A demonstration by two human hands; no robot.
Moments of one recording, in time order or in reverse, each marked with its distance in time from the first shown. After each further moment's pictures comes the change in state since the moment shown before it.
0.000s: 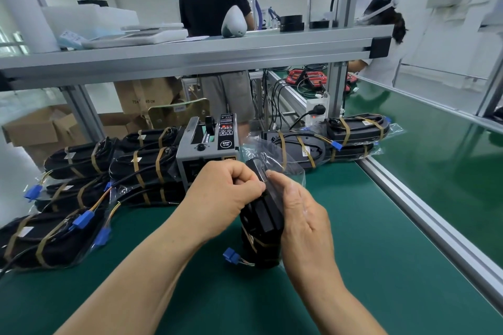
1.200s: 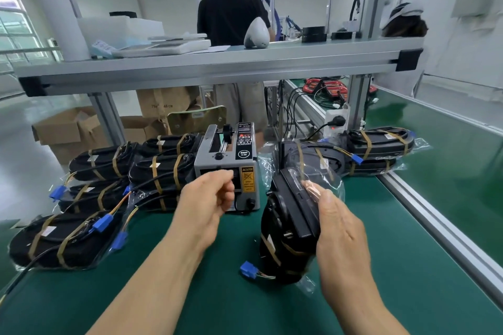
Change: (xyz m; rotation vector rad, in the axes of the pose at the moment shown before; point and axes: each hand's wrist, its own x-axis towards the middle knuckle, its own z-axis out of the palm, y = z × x) left_hand 0.029 -0.051 -0.017 -0.778 0.288 -0.286; right_hand 0.013 -0.004 -0.013 -0.097 0.059 0.131
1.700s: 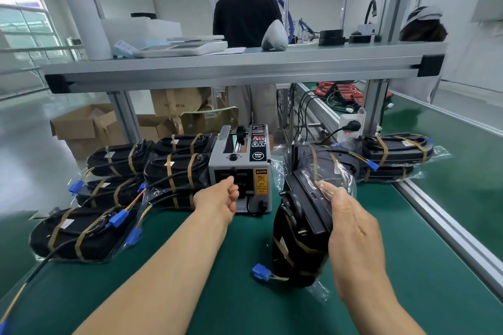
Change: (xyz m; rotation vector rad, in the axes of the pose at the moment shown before) left_hand 0.069 -0.025 -0.008 -0.040 0.381 -0.370; right_hand 0.012 -0.001 0.008 -0.050 0.043 -0.024
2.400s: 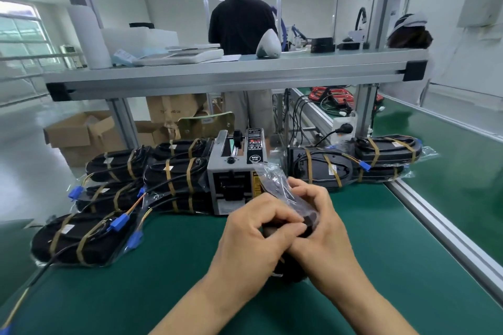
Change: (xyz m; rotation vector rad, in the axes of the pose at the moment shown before) left_hand -0.135 -0.040 -0.035 0.529 -0.627 1.186; right_hand -0.006 0.010 0.006 -0.100 -0.325 -0.183
